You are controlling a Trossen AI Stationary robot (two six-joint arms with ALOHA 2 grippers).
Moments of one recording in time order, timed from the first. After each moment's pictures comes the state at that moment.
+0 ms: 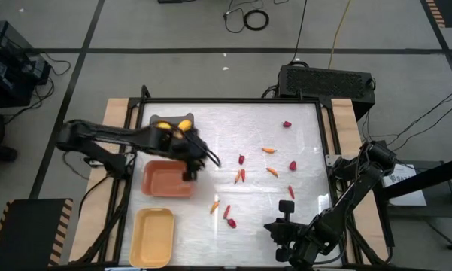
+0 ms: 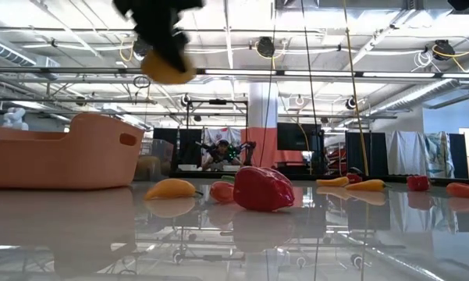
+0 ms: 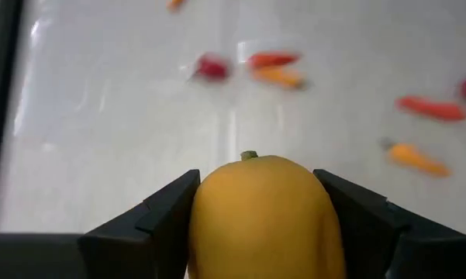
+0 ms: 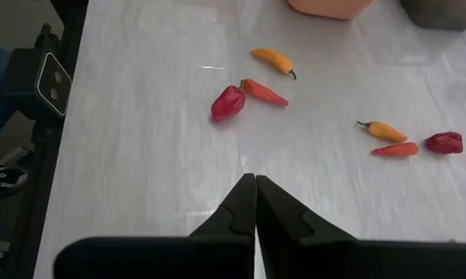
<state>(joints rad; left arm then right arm) -0.04 1.42 1.18 -0.75 -0.14 0.04 0.88 1.73 1.27 -0.71 0.70 0.80</state>
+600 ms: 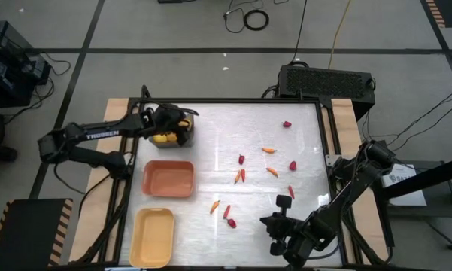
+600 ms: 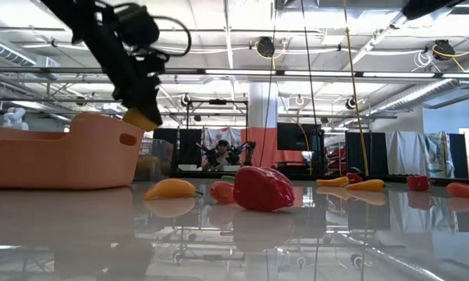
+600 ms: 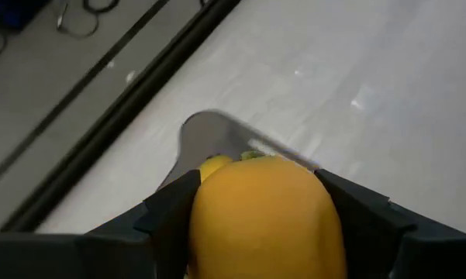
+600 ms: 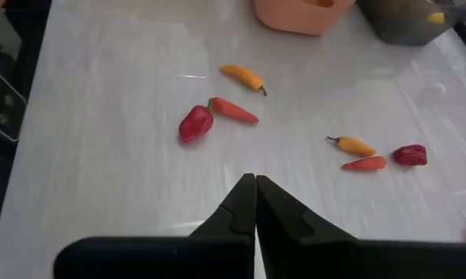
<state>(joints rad) 0.46 1.18 0.74 -0.40 -0.24 -0.05 0.84 1.73 1.27 -0.71 0.76 0.77</state>
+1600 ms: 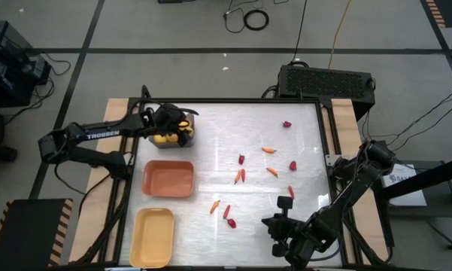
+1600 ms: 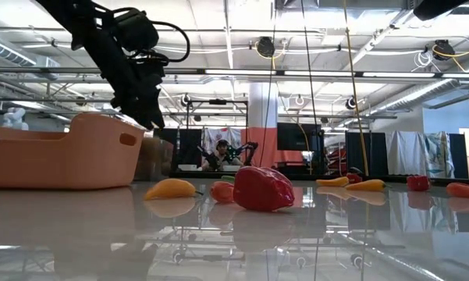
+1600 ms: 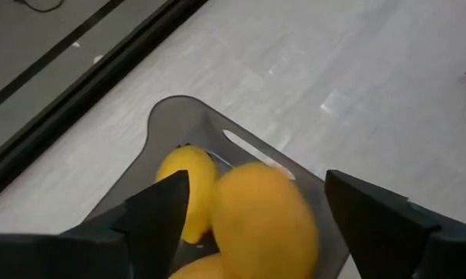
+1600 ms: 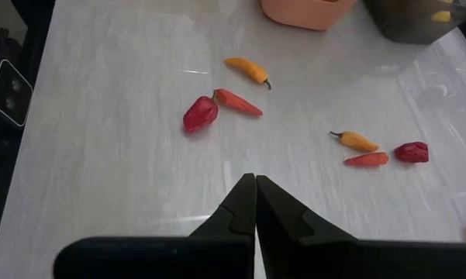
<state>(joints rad) 0.48 1.18 0.72 -0.38 -0.13 -0.12 0.85 1.73 1.27 -0.73 0.75 0.77</state>
